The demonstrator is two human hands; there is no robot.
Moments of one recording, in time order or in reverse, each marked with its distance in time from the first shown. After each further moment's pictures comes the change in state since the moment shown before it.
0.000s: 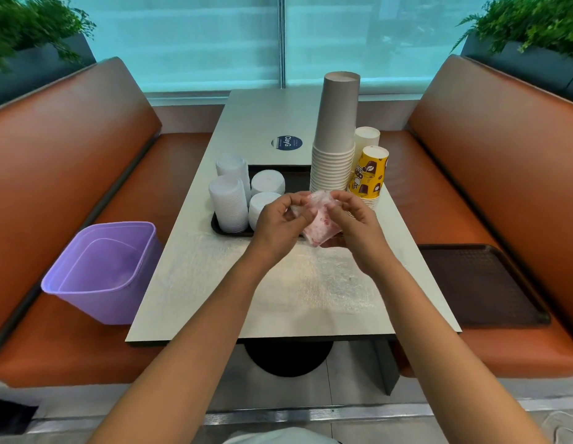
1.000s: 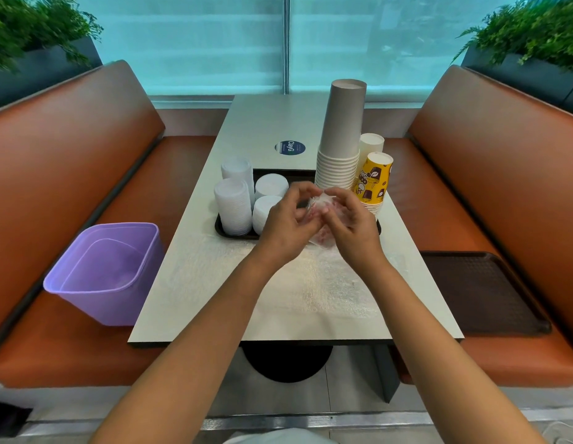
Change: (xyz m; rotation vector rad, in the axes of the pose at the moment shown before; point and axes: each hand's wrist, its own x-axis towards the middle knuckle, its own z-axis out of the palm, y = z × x) left_hand -0.001 0.003 -0.002 0.218 -0.028 0.160; right_hand 0.001 0.004 0.013 -0.331 0.039 -0.395
